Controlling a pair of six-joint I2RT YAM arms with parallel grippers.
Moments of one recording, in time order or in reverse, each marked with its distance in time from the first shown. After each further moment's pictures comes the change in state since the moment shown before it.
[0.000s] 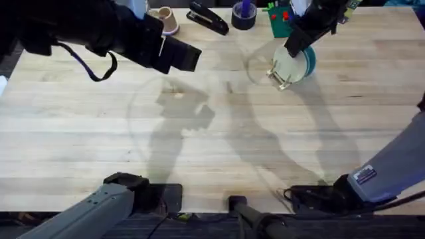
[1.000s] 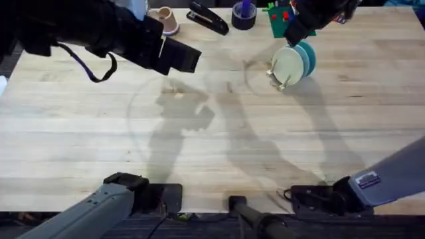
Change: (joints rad) left arm 0.000 0.000 0.000 -0.011 0.000 0.000; right arm 0.053 -0.101 0.091 -0.079 0.006 0.029
